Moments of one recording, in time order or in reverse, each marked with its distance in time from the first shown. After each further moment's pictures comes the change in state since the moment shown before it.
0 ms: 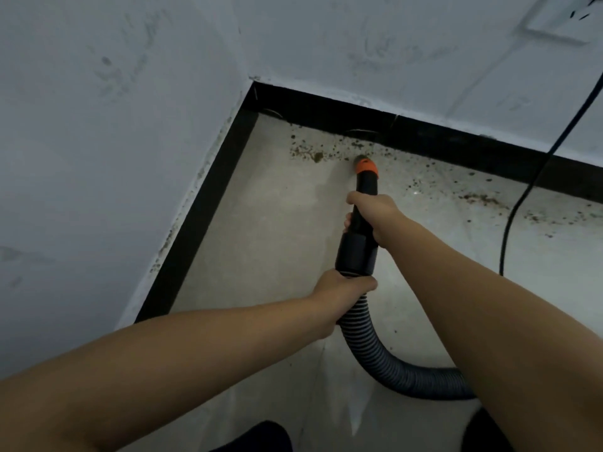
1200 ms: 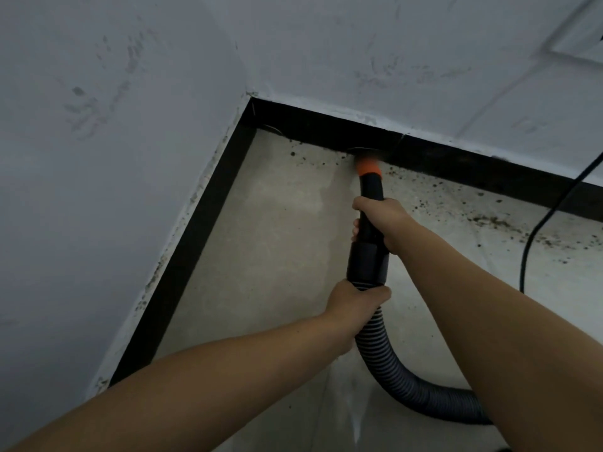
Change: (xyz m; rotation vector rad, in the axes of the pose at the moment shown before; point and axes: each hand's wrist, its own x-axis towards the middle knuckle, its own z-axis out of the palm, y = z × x) left_hand 0.040 0.023 0.013 -0.071 0.025 0.035; right_hand 0.028 -0.030 -0.002 -0.036 -0.044 -0.019
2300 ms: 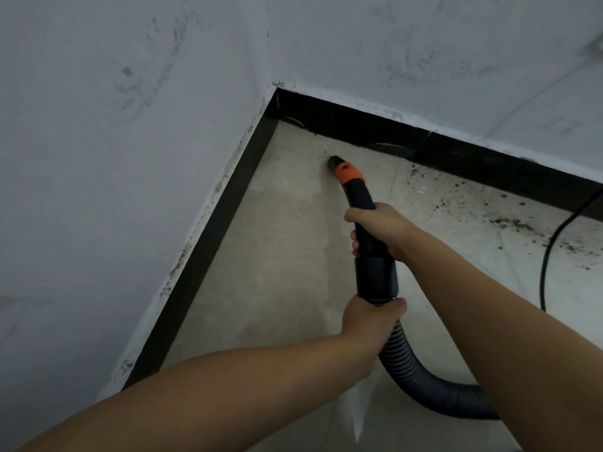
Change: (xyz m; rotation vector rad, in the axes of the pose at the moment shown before) left_hand -0.014 -0.023 -0.007 -0.132 0.041 -0.047; right_hand -0.020 0.010 0.032 -0.214 -0.172 -0.031
